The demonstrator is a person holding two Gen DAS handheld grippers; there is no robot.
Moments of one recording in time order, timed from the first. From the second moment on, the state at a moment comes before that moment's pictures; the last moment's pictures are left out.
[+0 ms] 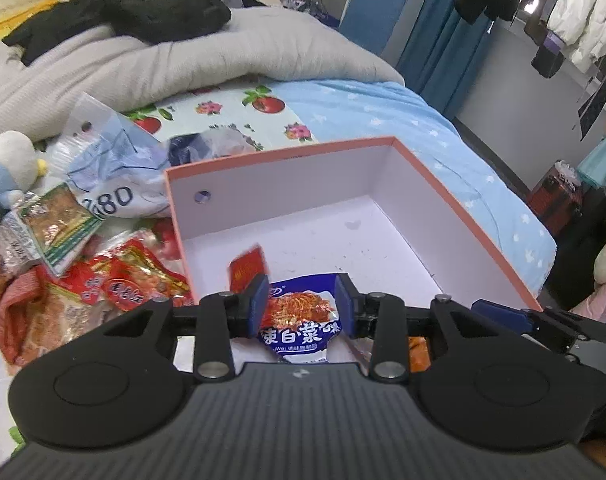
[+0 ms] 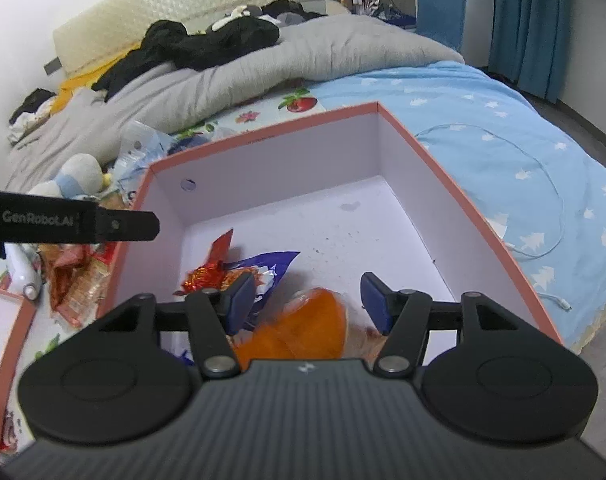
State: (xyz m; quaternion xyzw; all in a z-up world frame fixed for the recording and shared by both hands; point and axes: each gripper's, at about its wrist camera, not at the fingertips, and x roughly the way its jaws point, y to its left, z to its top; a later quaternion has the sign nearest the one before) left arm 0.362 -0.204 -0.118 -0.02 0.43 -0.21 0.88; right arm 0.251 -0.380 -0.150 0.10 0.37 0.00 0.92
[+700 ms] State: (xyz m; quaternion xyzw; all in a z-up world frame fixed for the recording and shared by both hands) left arm 0.215 -0.127 -0.037 -0.03 0.35 -0.19 0.92; right arm 0.144 -0.322 -0.084 0.09 0.29 0.04 0.95
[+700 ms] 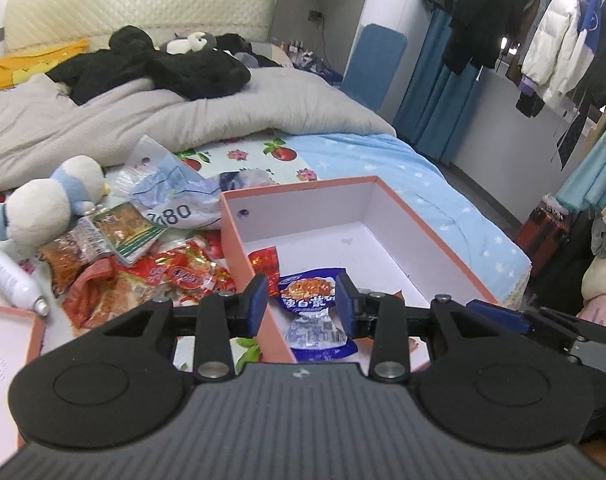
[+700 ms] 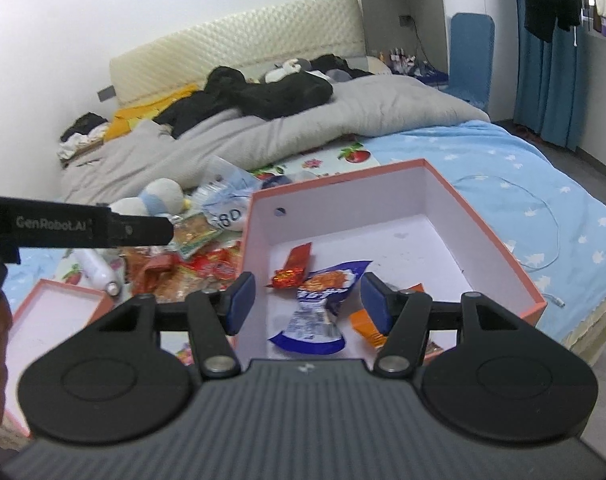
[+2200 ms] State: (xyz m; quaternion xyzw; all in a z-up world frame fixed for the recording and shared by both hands) left arm 0.097 0.000 -0.081 -0.08 0.36 -0.07 0.93; right arm 0.079 -0.224 -0.116 0.06 0.29 0.15 0.94
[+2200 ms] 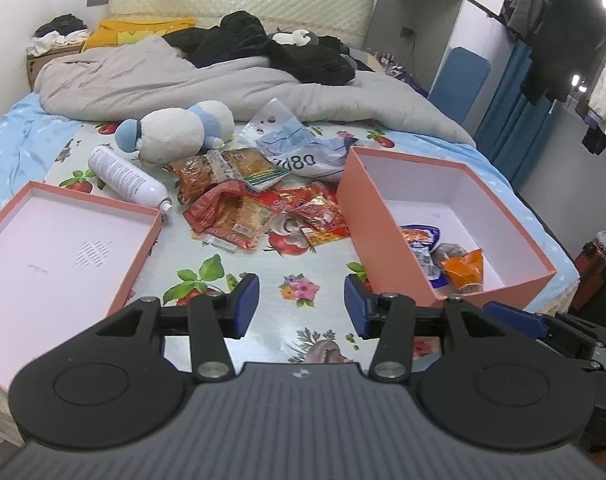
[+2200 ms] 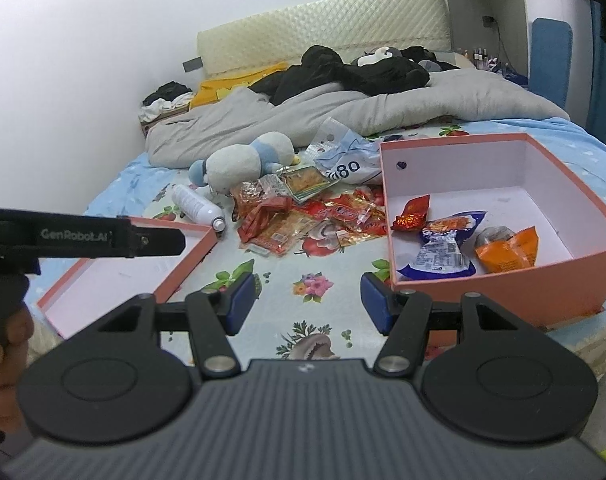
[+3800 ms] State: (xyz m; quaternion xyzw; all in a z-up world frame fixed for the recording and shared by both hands) left arm 0.451 0.063 -0.258 0.04 0.47 -0.10 0.88; right arm 0.403 -0.120 -0.270 -0.07 0.38 0.06 0.92
